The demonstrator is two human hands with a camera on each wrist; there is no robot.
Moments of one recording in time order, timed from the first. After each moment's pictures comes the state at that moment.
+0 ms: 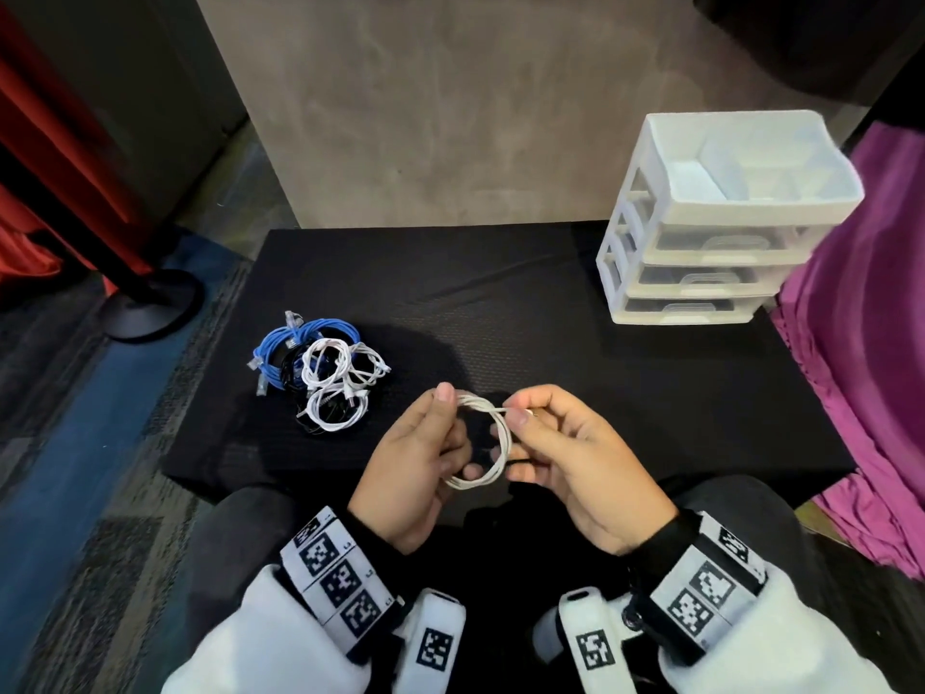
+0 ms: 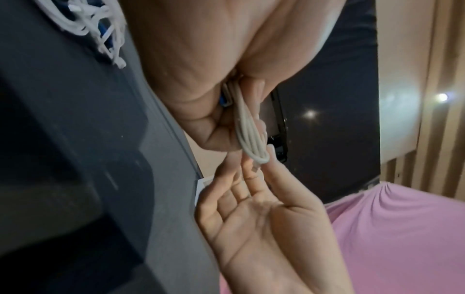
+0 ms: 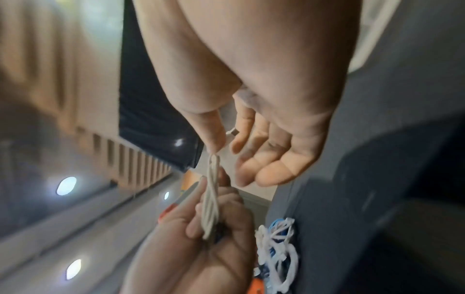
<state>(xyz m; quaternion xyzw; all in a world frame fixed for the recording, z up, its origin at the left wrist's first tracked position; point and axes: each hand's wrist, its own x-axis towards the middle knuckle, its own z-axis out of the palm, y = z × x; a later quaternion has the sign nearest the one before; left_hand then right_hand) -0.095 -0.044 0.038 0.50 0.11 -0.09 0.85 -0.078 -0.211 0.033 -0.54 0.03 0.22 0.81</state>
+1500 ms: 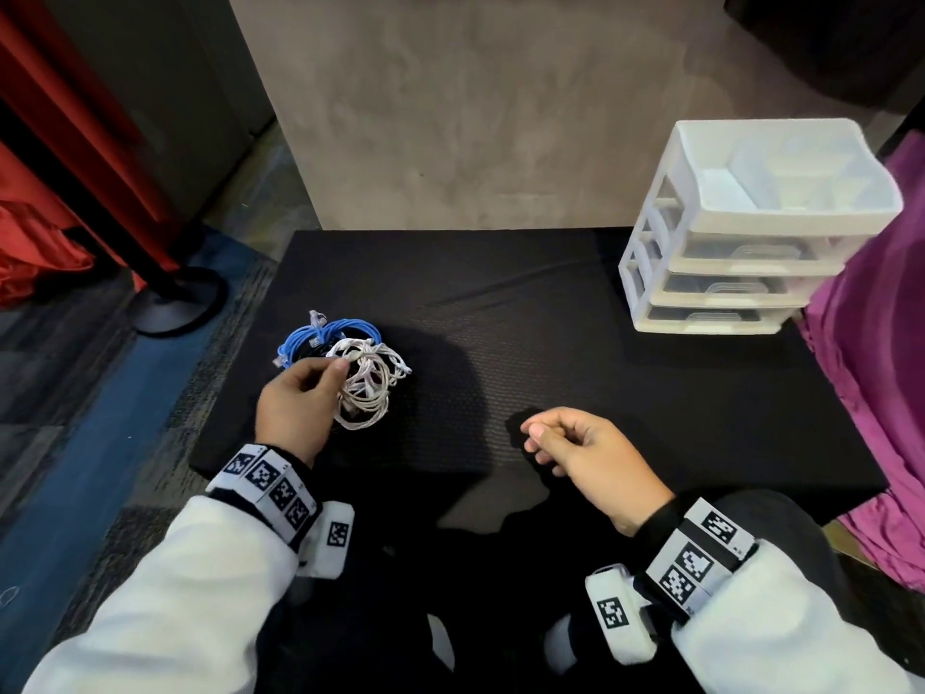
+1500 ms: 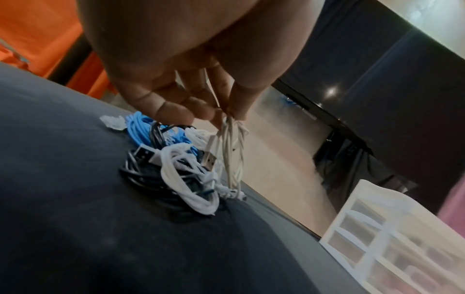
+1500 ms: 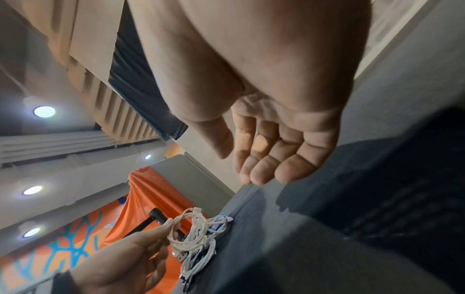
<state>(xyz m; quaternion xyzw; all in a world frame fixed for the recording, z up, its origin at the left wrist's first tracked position) -0.042 0.106 -0.010 0.79 0.26 0.17 0.53 -0.047 -0.221 -0.024 -0.75 0.00 0.17 0.64</state>
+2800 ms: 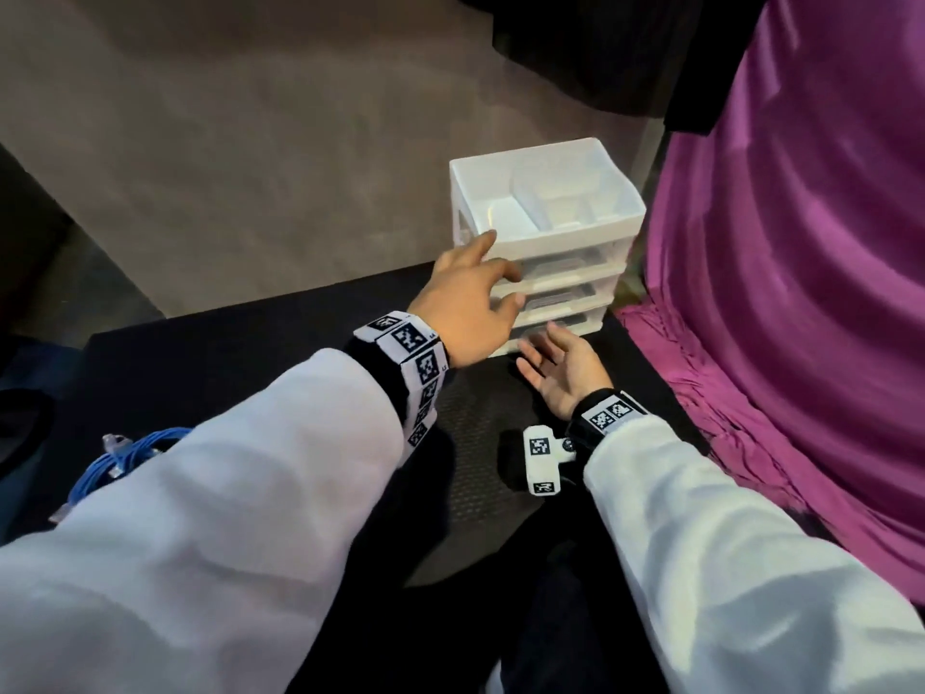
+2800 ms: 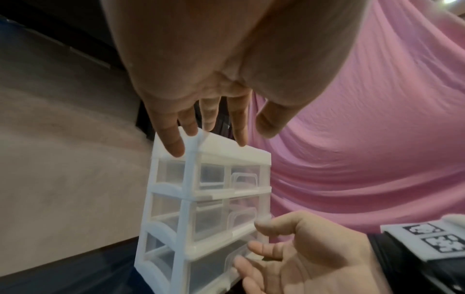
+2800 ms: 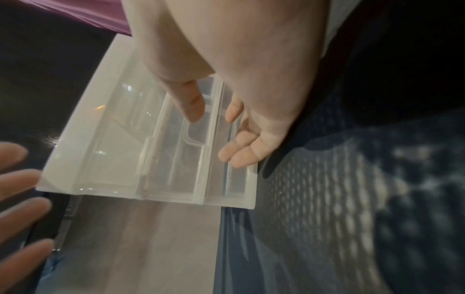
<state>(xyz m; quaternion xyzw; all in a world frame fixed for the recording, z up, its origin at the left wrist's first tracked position) 0.114 -0.214 0.100 0.93 -0.26 -0.01 0.25 0.105 -0.384 -0.040 -0.38 0.27 0.01 0.89</state>
